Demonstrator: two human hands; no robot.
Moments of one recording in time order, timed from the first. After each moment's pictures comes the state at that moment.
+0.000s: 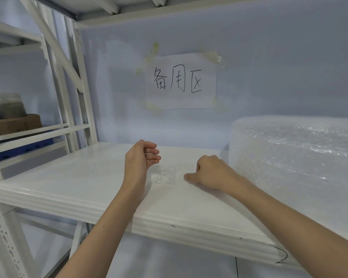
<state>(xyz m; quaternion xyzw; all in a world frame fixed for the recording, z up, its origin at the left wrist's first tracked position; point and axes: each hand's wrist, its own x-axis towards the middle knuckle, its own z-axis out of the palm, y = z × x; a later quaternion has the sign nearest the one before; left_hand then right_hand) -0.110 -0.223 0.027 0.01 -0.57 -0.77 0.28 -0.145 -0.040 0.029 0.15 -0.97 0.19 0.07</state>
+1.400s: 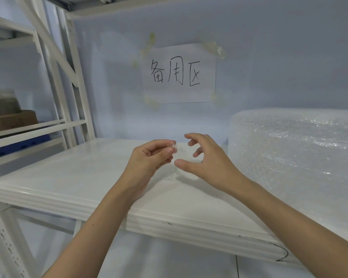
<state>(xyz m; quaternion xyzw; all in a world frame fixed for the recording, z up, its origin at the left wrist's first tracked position) -0.096 -0.215 0.022 -0.16 -0.64 -0.74 0.15 -0.119 -0.032 0.030 0.29 -0.84 0.43 0.15</state>
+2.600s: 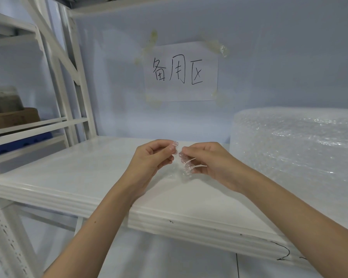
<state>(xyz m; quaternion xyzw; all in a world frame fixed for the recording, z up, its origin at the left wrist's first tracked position) -0.100 -0.216 0.019 -0.14 -0.65 -0.73 0.14 -0.122 -0.031 0.040 0.25 -0.71 0.65 -0.10</state>
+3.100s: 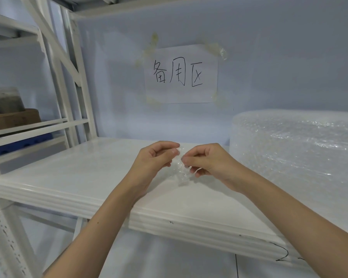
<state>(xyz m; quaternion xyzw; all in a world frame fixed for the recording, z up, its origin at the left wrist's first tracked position) -0.101 -0.216 0.017 -0.14 -0.69 -0.70 0.15 -0.122 -0.029 0.042 0.25 -0.77 0.59 -0.05</state>
